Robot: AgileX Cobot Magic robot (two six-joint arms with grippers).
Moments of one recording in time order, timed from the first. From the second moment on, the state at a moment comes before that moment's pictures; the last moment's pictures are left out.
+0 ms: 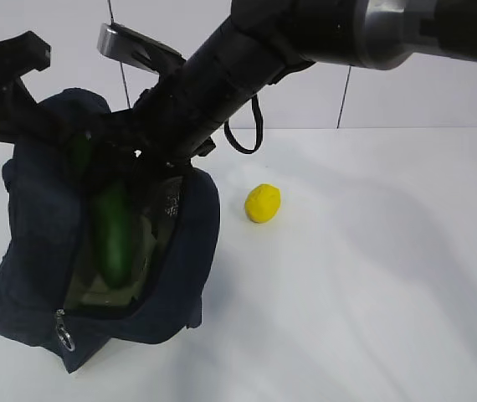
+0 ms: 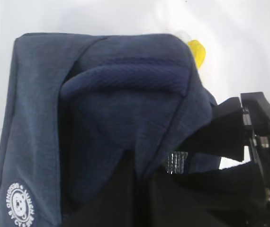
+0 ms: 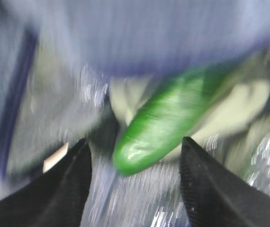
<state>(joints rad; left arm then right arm) -0.27 1.40 -1.14 -0.43 0.82 -0.17 0.60 2.12 -1.84 0.79 1.00 -0.45</state>
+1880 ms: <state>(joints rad) -0.27 1.40 -1.14 -0.30 0.80 -0.17 0.60 2.29 -2.01 -0.37 1.12 0.87</state>
